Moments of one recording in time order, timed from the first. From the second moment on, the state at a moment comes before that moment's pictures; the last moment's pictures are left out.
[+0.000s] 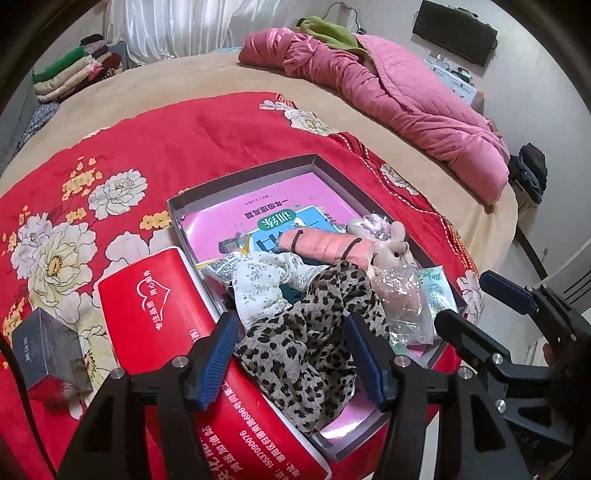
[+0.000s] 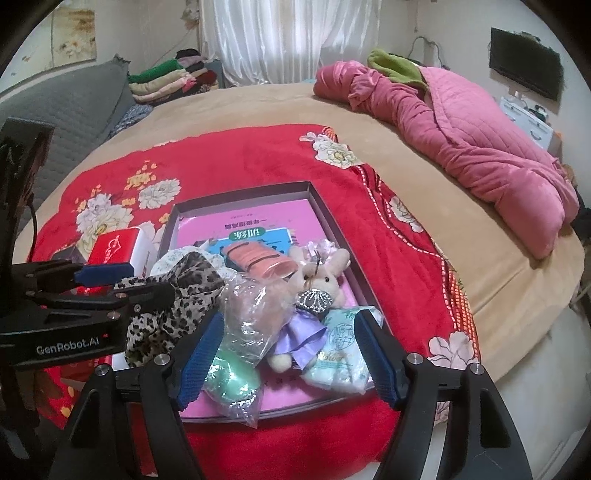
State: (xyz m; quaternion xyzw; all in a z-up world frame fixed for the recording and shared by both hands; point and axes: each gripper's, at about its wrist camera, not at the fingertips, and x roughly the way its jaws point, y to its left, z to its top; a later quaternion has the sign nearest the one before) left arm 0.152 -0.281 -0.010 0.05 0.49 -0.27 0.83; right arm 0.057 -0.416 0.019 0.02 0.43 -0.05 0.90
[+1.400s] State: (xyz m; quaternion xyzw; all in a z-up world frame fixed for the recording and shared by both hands) left arm 0.024 -0.146 0.045 0.04 0.43 -0.20 0.88; right arm -0.073 -0.301 0.061 0.09 0.38 -0.14 0.91
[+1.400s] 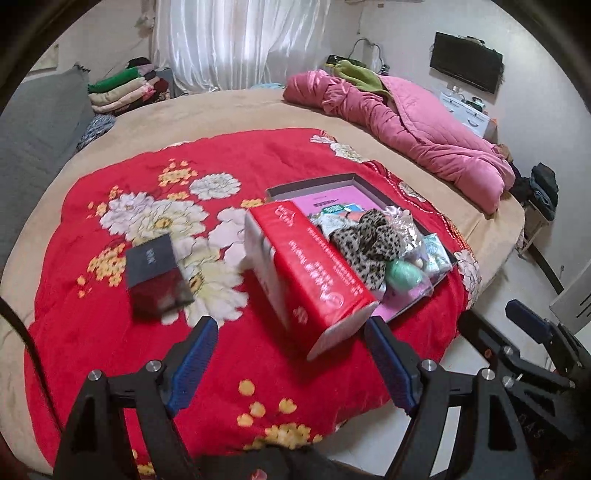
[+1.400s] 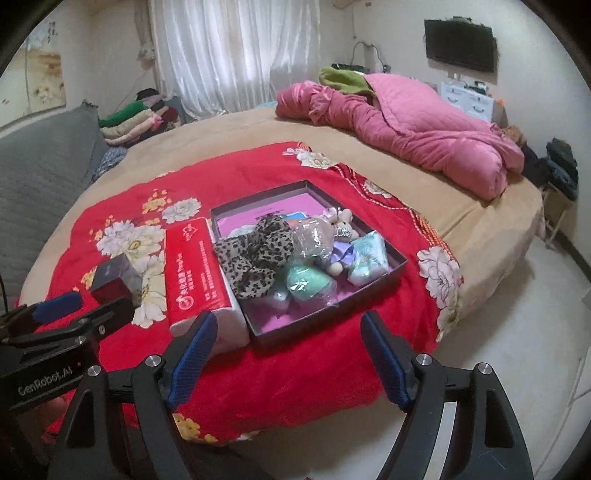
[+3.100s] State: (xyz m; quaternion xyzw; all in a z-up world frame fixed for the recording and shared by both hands) left arm 0.013 -0.133 0.029 0.05 0.45 -0.18 0.88; right arm -0.084 -0.286 0.037 0.10 0.41 -0.13 0.90
